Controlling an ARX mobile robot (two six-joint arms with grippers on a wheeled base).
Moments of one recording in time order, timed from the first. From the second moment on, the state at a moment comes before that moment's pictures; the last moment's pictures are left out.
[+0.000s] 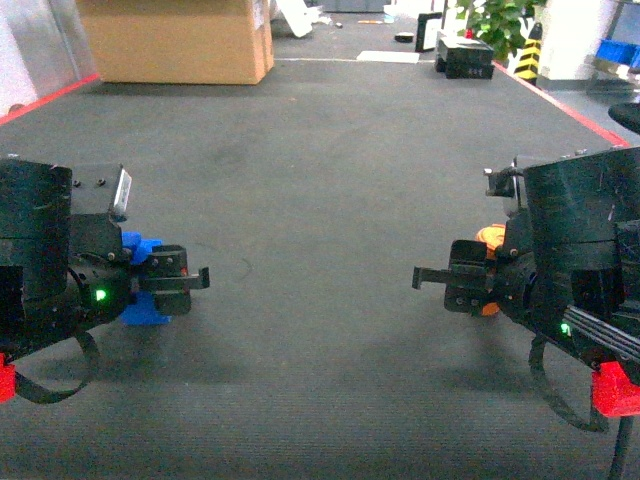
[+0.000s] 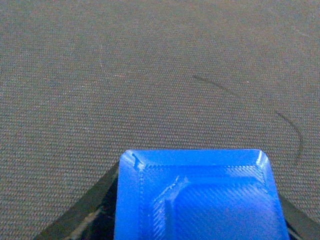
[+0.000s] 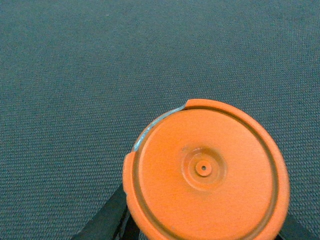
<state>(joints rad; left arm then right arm) -0.17 2.08 0.80 0.75 -0.13 -0.12 0.33 2.09 0.88 0.69 0.30 0.29</state>
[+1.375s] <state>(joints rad) -0.28 1.03 0.37 0.83 -0.41 0.01 0.47 0.97 0.34 0.85 0.64 -0.07</state>
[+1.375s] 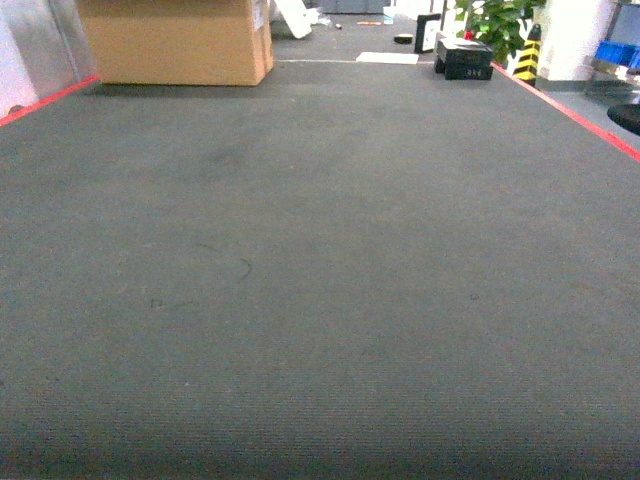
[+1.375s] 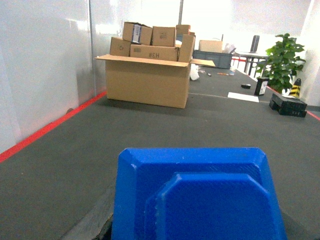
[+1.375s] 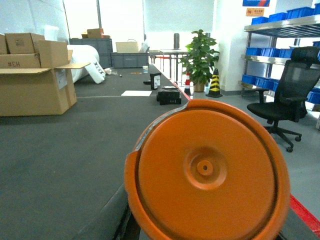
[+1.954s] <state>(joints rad) -0.11 0.72 0.15 0.56 -0.12 0.00 0.20 0.62 0.14 0.46 0.20 -0.01</state>
